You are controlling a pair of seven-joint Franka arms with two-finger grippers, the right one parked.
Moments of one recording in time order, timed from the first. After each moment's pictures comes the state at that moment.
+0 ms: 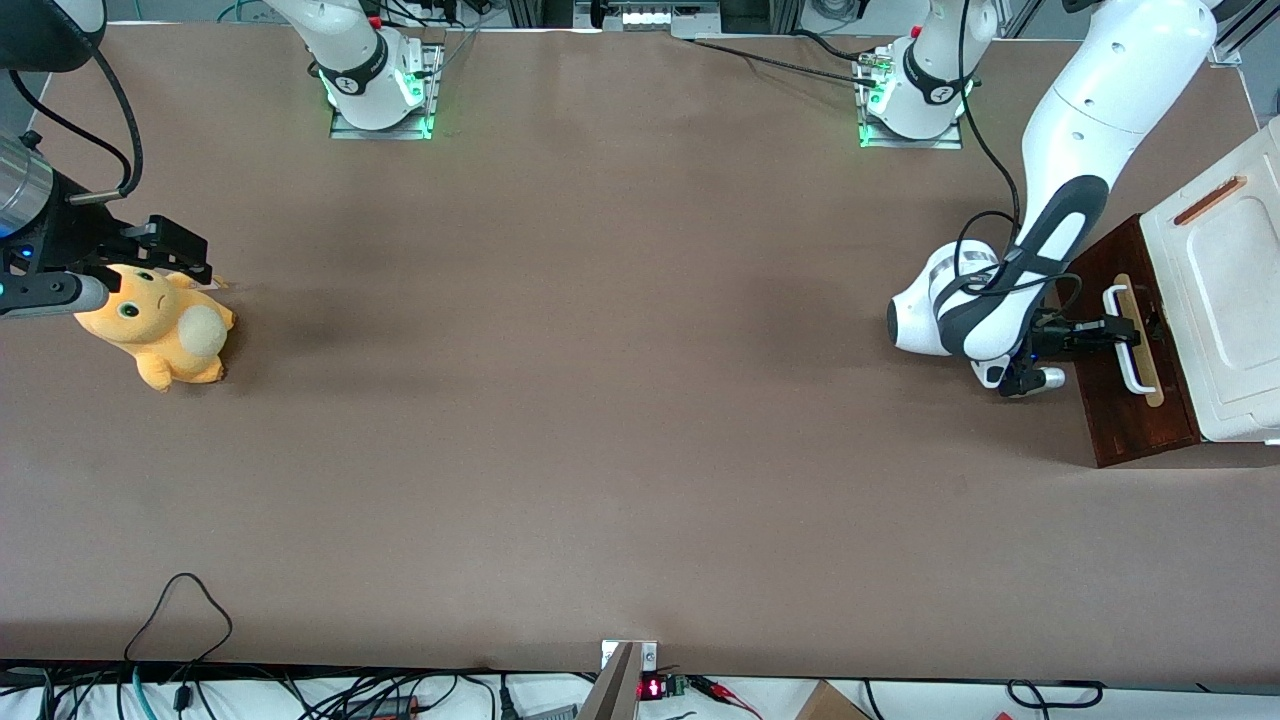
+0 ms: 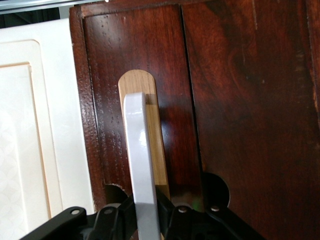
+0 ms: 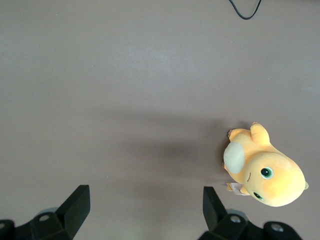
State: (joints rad) arm 0.17 0.65 -0.34 -2.10 1.62 1.35 -1.04
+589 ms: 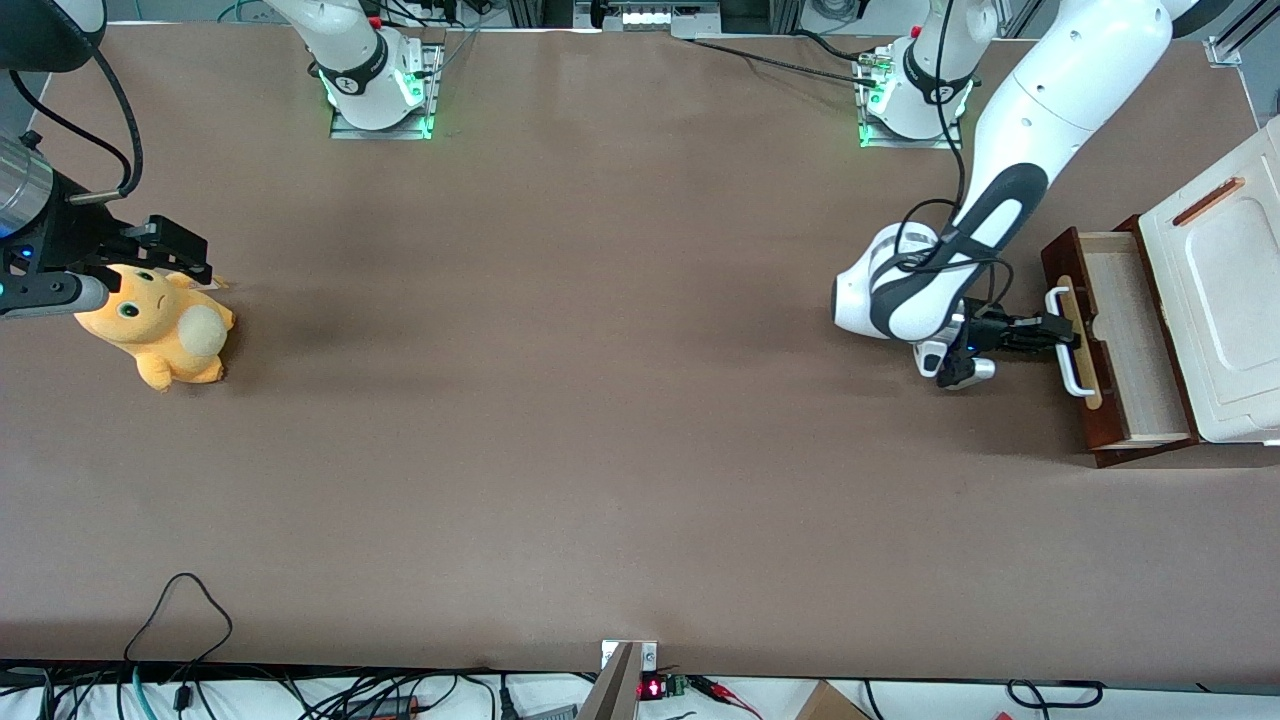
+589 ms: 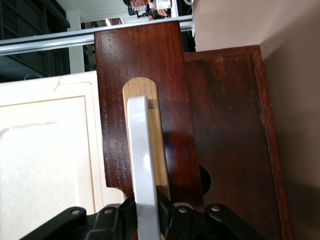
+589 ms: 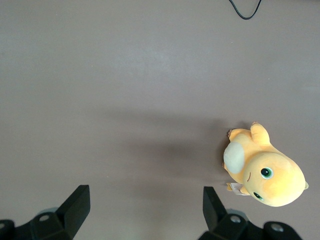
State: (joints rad) arm 0.11 0.67 -0.48 -2.11 1.60 1.26 -1.05
